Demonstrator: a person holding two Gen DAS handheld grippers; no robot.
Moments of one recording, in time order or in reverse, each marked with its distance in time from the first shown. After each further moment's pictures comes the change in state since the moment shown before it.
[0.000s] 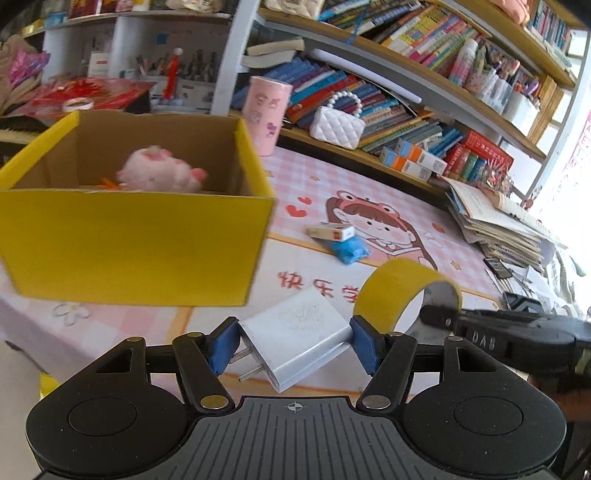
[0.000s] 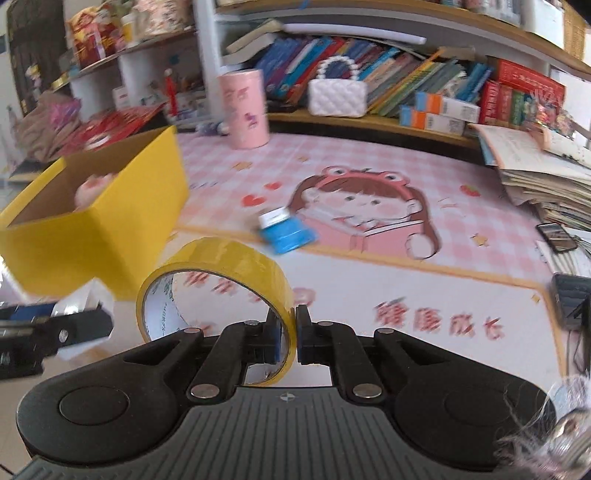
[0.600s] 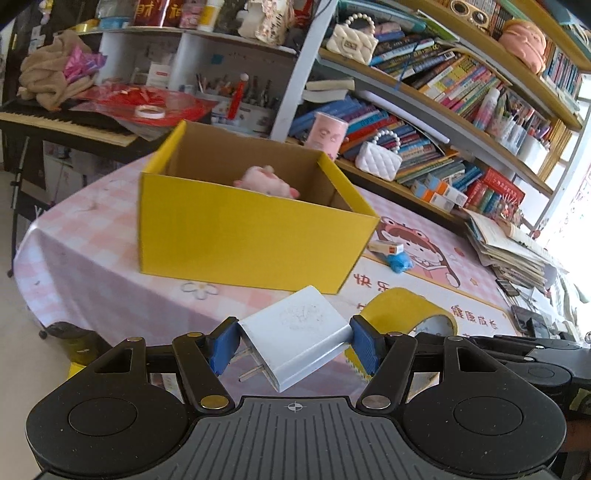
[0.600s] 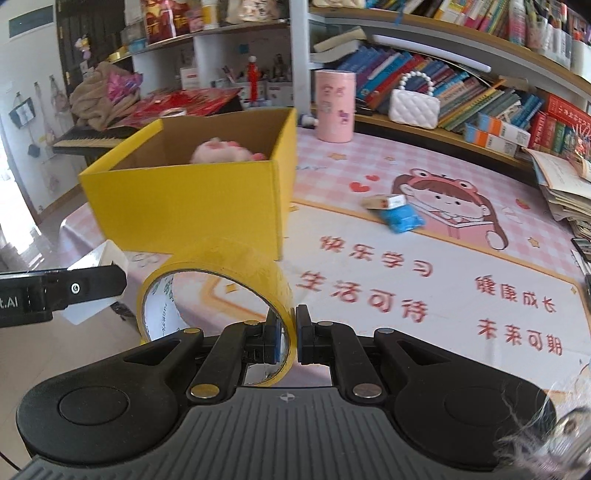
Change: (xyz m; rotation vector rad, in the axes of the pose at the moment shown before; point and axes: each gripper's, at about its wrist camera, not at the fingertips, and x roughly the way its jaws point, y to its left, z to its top) left arm -0.091 0.087 -0.025 -0.060 -0.080 0.034; right arm -0.038 0.122 -0.035 -0.087 -0.010 0.058
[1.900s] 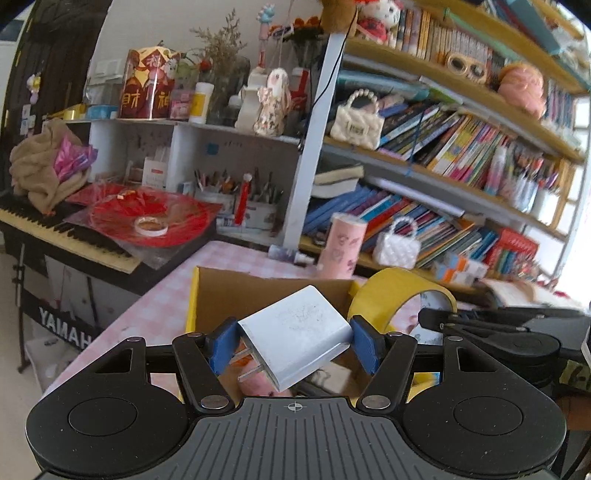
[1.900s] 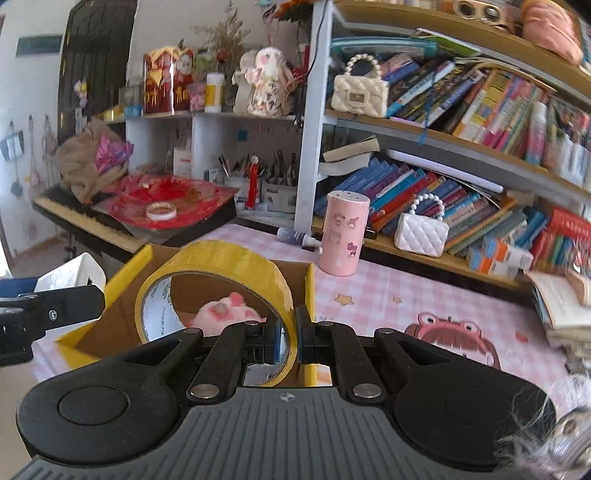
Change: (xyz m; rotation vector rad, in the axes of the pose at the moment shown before) left arm 0.034 0.028 0.119 0.126 -0.221 0.039; right arm 0.055 0.045 0.143 -0.102 -0.240 -0.115
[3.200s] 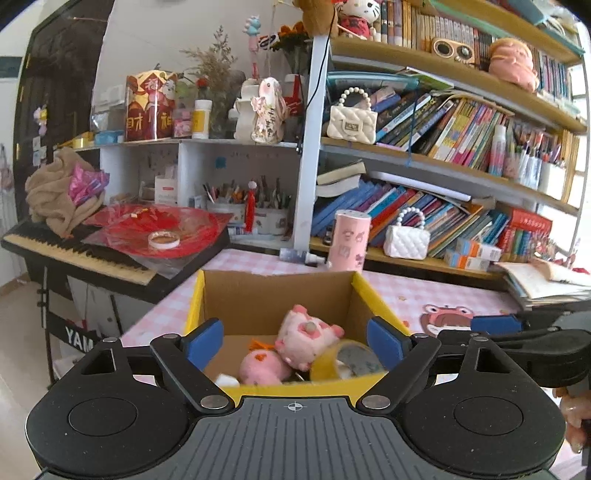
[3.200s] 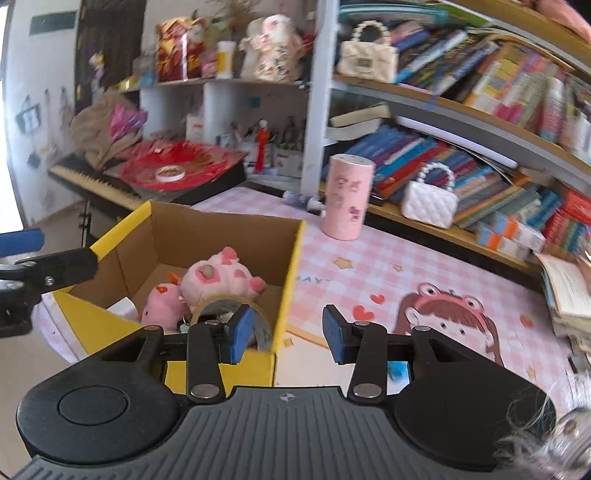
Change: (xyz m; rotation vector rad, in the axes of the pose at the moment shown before) left arm -0.027 -0.038 -0.020 0.071 -0.030 0.071; right arm -0.031 -0.046 -0.031 0.027 0.078 0.065
